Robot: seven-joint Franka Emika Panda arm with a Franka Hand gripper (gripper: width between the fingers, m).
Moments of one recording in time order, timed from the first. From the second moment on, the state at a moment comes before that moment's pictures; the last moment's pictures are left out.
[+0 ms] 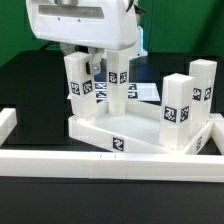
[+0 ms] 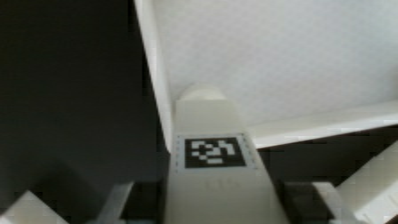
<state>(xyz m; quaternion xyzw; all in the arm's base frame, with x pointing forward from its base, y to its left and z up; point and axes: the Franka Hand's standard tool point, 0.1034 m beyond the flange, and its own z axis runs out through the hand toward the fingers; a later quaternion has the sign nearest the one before) 0.540 -0.085 0.111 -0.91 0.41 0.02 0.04</state>
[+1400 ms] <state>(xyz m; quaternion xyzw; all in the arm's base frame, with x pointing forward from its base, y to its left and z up) 0.543 -0.076 0.111 -0.82 0.57 0.03 0.04</state>
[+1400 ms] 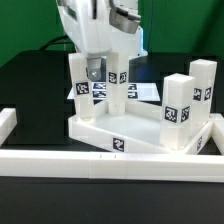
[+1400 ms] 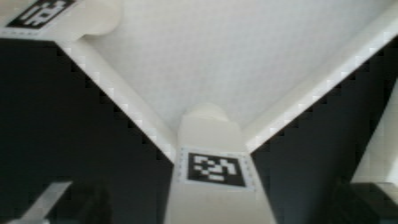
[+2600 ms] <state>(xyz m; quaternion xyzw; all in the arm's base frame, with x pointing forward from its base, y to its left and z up) 0.544 -0.089 0.107 -1.00 0.05 0.00 0.02</state>
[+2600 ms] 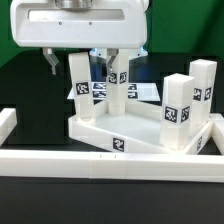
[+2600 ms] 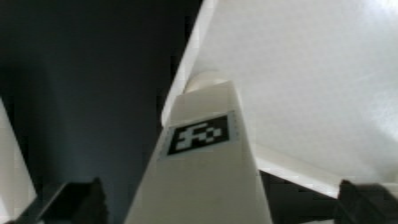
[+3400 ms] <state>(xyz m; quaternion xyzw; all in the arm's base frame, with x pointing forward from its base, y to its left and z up) 0.545 -0.090 0.108 -1.00 0.00 0.00 0.02</state>
